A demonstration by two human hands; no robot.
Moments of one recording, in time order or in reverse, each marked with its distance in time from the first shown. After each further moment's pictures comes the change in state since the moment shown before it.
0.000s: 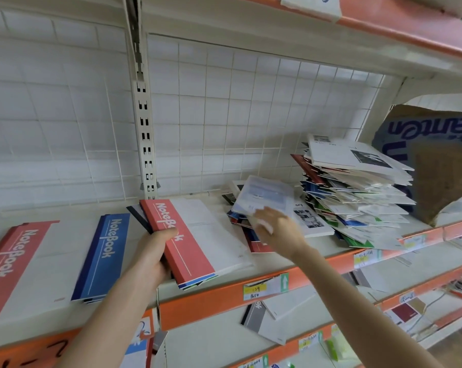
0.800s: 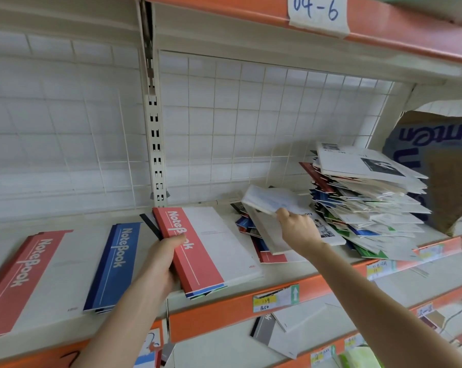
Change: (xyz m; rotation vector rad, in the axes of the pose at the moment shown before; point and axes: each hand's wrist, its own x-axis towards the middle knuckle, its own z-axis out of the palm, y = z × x) left_hand -0.001 0.004 0.000 0.042 -0.007 -0.005; right_hand 0.028 0.020 -0.006 -0.586 0.020 0.049
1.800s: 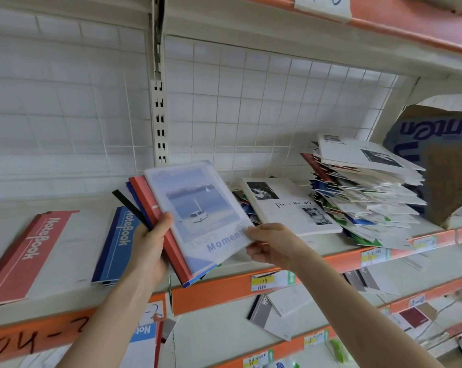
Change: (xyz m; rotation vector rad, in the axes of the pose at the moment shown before) left_hand -0.017 -0.011 -0.018 -0.218 0.006 0.341; right_hand -0.048 -0.064 -0.052 1.742 -0.616 0.632
